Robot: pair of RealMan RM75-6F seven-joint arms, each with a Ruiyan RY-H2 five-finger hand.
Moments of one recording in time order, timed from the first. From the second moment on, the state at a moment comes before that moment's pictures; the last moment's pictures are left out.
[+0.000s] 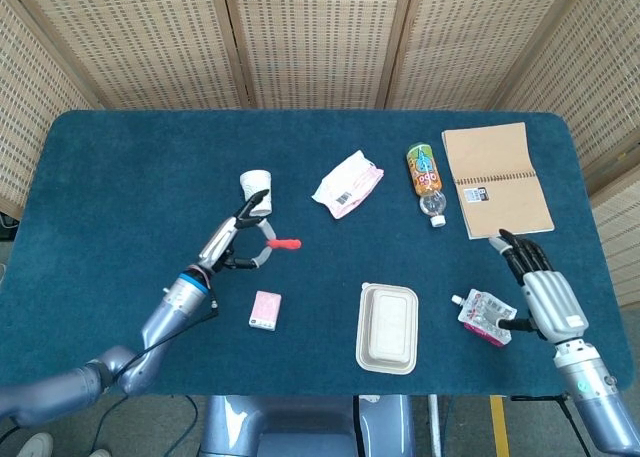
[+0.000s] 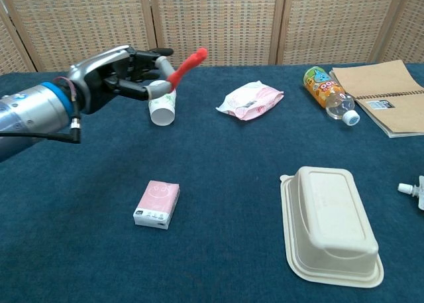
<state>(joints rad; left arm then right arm) -0.72 -1.68 -0.30 -1.31 1.40 0.94 -0.70 0.27 -1.02 0.13 -1.76 -1.50 1.24 0.24</state>
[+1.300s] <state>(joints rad) -0.93 -1.90 -0.40 -1.30 1.19 0.79 -0.56 0.62 -1.19 0.27 -1.89 -1.23 1.02 0.07</state>
